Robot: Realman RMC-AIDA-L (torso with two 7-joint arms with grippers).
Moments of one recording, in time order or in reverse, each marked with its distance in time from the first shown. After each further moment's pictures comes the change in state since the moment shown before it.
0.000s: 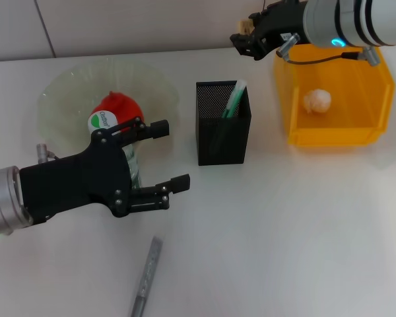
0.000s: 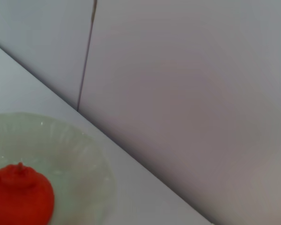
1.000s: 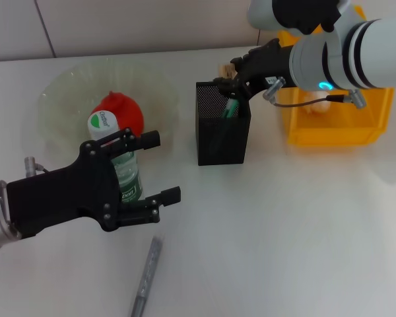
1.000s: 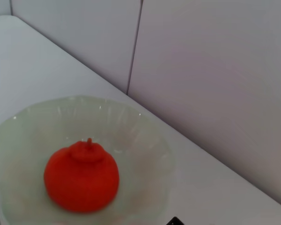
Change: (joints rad) left arm 0.056 -0.002 0.000 0.038 -0.002 0.038 0.000; right arm -0.092 0.004 -0.104 -0.035 0.090 -0.007 0.015
